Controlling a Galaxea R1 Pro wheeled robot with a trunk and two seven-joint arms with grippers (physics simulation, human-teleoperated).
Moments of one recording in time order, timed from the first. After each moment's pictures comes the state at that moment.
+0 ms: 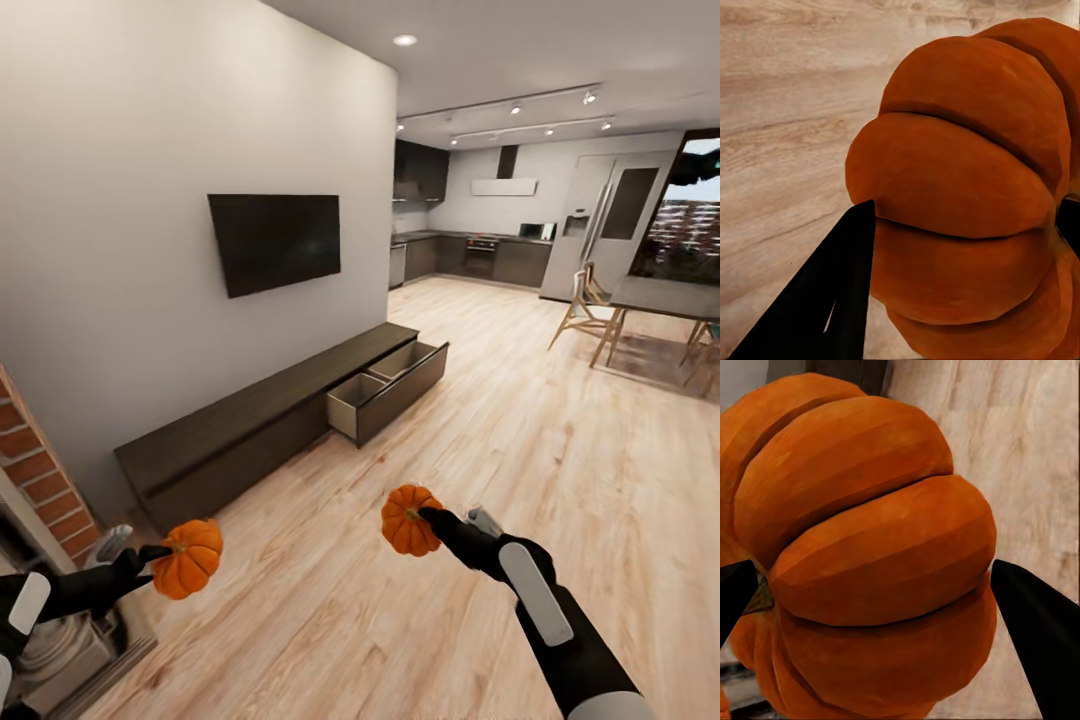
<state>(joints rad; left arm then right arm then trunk) -0.63 0.36 0.60 -0.55 0.26 0.92 -0.46 -0.44 -0.03 0.09 -1.15 -1.04 0.58 -0.30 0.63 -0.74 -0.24</state>
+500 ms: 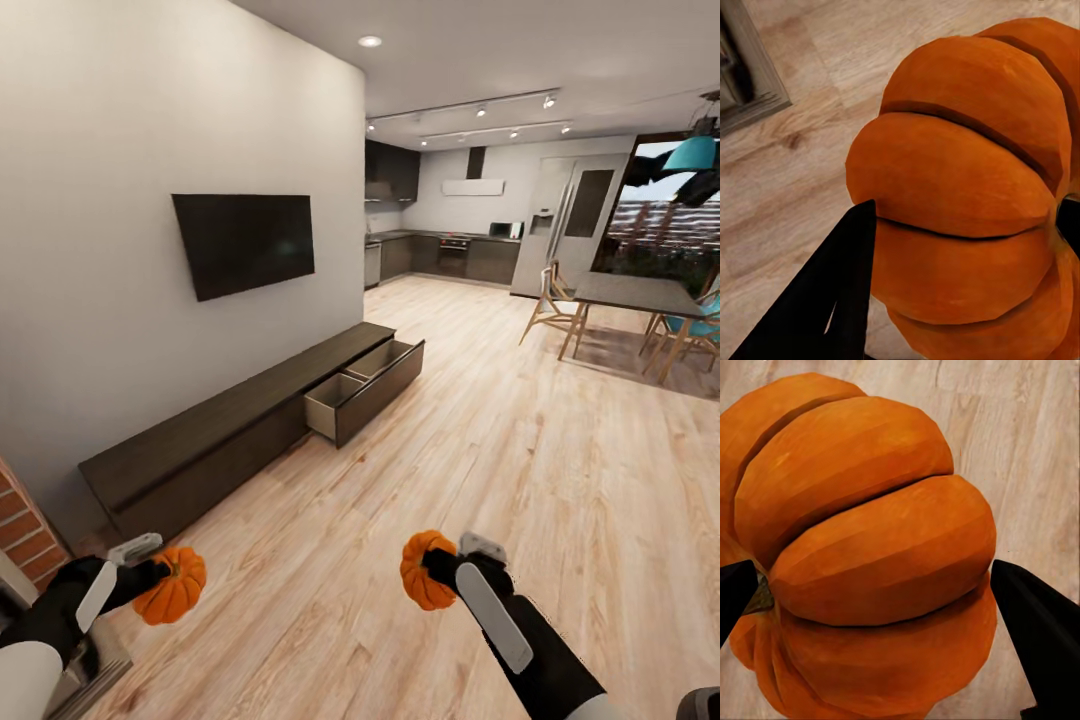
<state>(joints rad) -0.62 0.29 0.24 -0.58 0.27 0.63 0.04 -0.44 -0.03 0.37 -1.13 -0.90 0.54 -0.75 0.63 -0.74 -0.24</state>
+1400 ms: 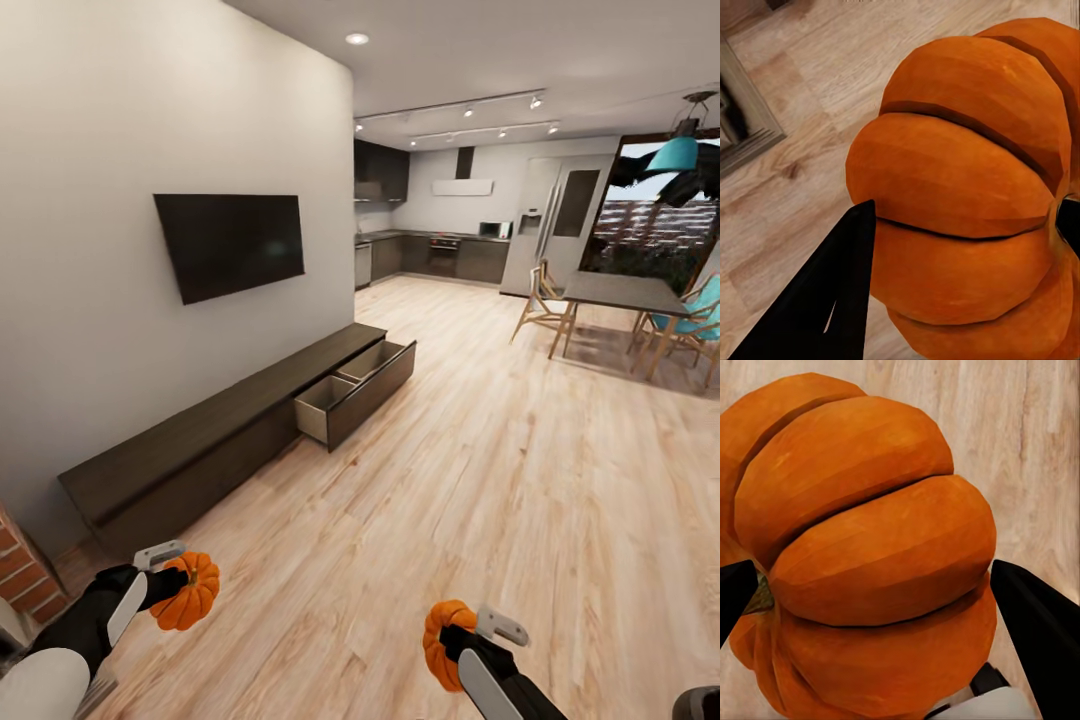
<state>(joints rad) -0.60 0.23 0.15 -0.55 0.22 0.53 0.10 -0.33 -0.03 0.43 -0.87 -0.85 0.27 -0.69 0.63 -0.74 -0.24</state>
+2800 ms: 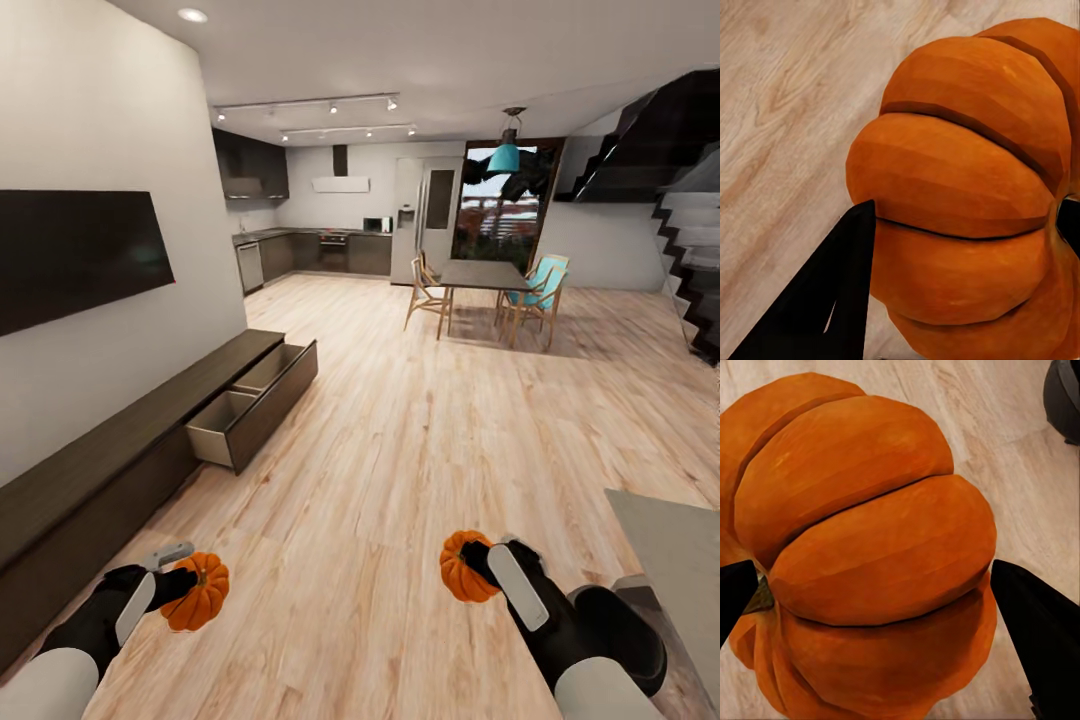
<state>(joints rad) -0.60 0.20 0.15 -0.55 0.23 0.54 0.09 -0.53 -0.03 0.12 -0.90 -0.86 0.47 -0.69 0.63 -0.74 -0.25</state>
